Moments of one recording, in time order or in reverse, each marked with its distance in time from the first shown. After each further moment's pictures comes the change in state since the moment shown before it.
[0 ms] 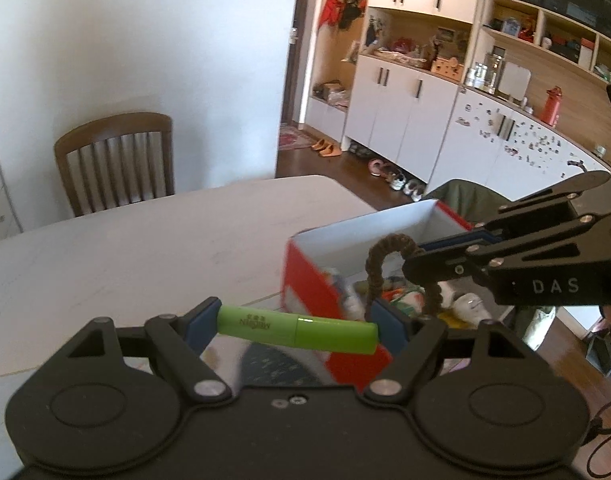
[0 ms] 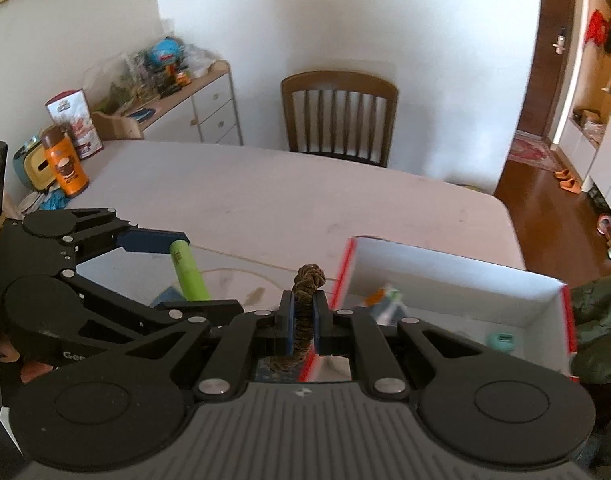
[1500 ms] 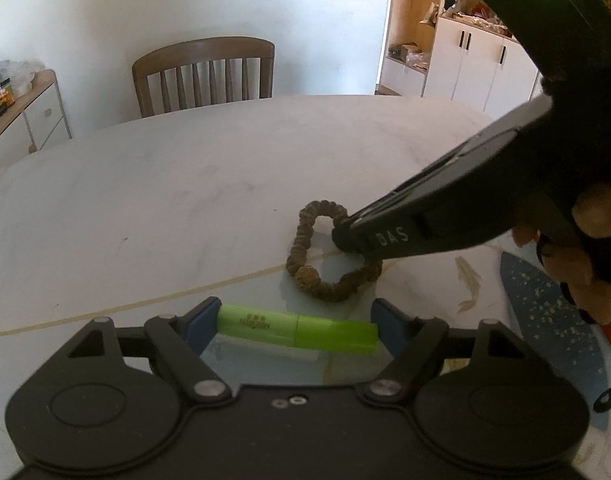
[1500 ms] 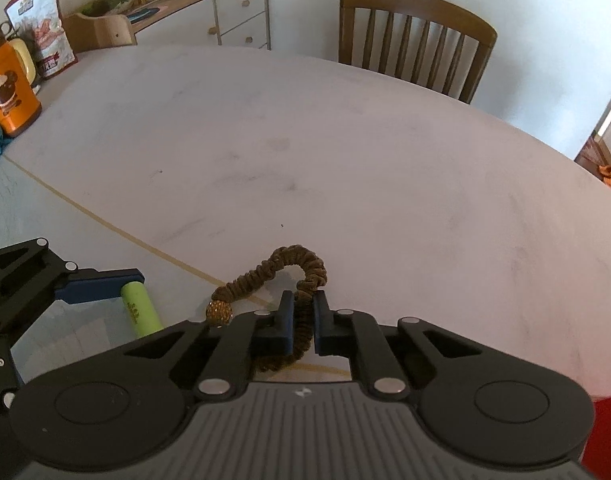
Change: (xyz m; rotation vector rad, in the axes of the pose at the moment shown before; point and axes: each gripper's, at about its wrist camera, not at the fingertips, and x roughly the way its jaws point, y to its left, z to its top) left arm 0.071 0.179 -0.100 -0.076 0.104 0.178; right arm 0.290 0.118 0.041 -0.104 0.213 0.016
